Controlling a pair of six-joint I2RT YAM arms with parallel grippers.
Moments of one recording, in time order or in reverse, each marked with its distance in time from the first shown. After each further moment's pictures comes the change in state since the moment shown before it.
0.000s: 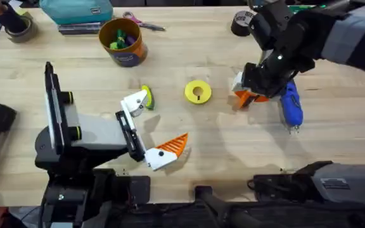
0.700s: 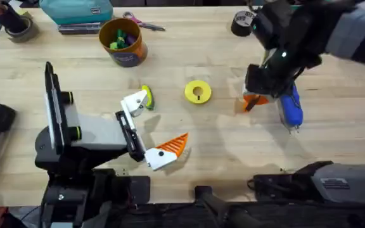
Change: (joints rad) left arm 0.000 0.000 0.000 0.000 0.000 0.000; right arm -0.002 0.000 0.046 -0.117 0.000 -0.034
